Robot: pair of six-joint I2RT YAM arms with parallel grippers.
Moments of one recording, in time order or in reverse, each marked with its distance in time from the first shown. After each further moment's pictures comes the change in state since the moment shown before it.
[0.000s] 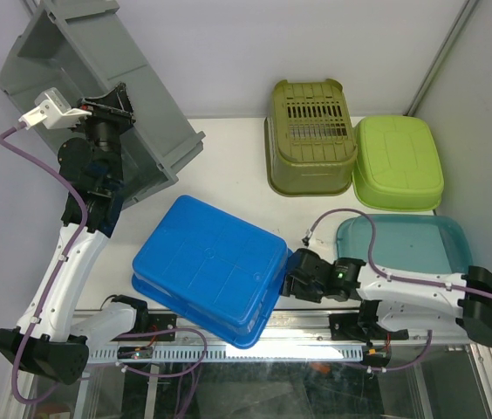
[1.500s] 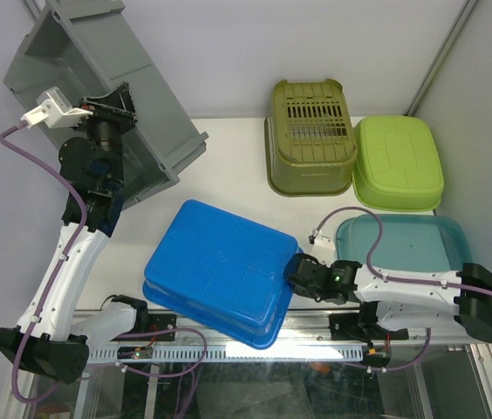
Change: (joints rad) left arm 0.000 0.004 0.000 -0.001 0.024 -0.023; right arm 0.060 0.029 -0.006 -0.009 0.242 0.069
